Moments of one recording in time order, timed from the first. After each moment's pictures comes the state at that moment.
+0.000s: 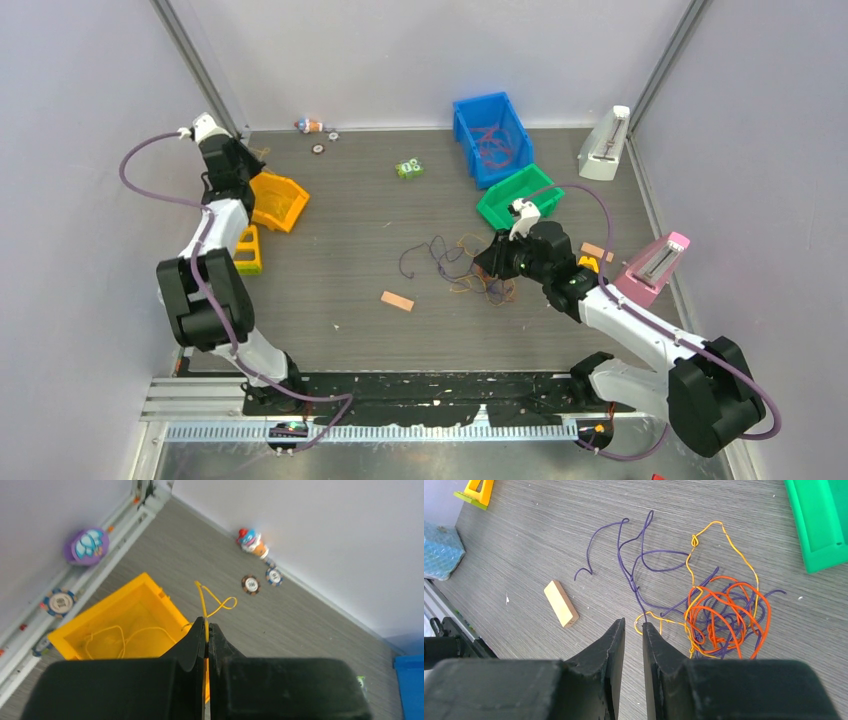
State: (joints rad) left arm 0.23 1.60 1.18 0.17 -0.07 -0.40; right arm 0.49 1.08 0.54 0.08 -0.23 0.41
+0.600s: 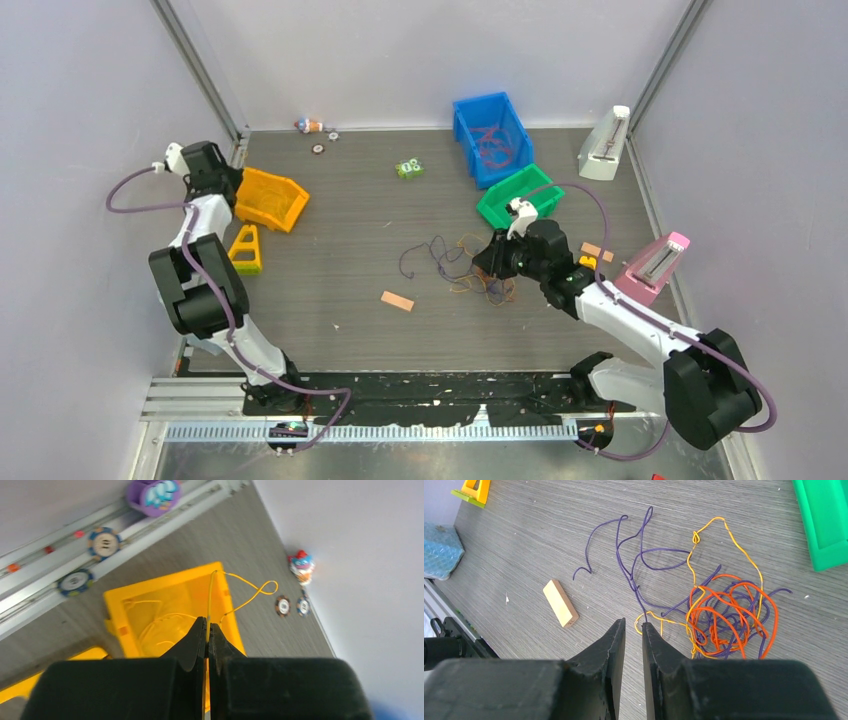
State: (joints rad) left arm 0.35 1.74 1.23 0.05 -0.08 -0.74; right arm 0.49 1.11 0.54 0.09 -0.24 0.42
